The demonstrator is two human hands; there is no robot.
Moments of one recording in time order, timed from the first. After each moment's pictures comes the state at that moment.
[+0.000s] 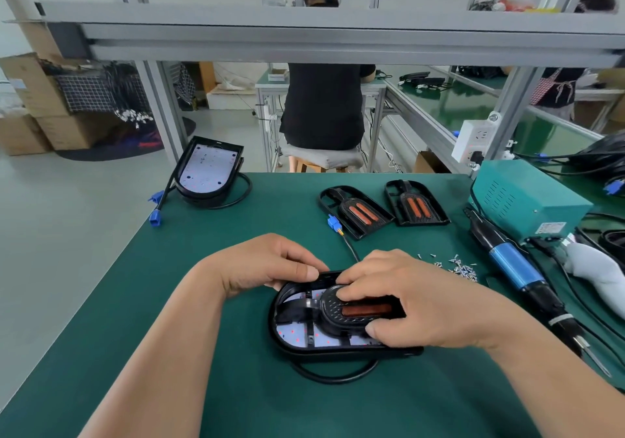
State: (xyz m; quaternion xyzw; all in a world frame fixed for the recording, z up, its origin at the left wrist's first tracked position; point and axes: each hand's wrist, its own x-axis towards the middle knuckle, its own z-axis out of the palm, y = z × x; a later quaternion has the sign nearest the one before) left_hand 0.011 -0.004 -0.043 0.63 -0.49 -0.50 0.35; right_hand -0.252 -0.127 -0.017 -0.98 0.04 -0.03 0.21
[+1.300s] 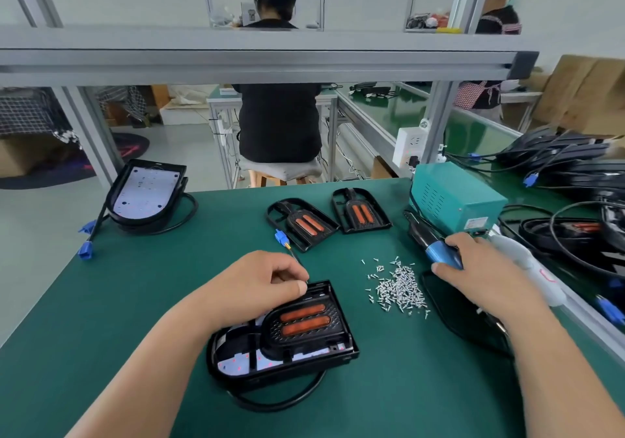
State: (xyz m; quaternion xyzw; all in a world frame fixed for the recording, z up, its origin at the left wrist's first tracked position) left_hand -0.050 -0.037 -0.041 0.69 -0.58 -0.30 0.30; right_hand -0.372 -0.234 -0.050 -0.81 0.56 -0.11 0.12
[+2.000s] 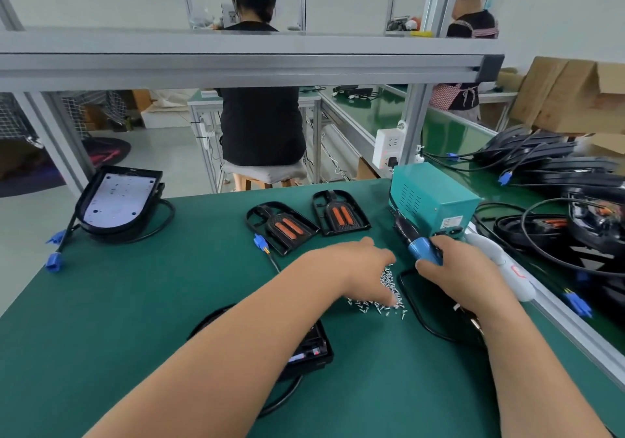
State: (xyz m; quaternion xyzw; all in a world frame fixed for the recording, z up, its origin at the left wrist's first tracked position) left_hand -0.180 -0.164 -0.015 0.64 -0.74 -0.17 -0.06; right_hand -0.379 -0.243 -0.063 -0.79 0.57 -0.18 0.12
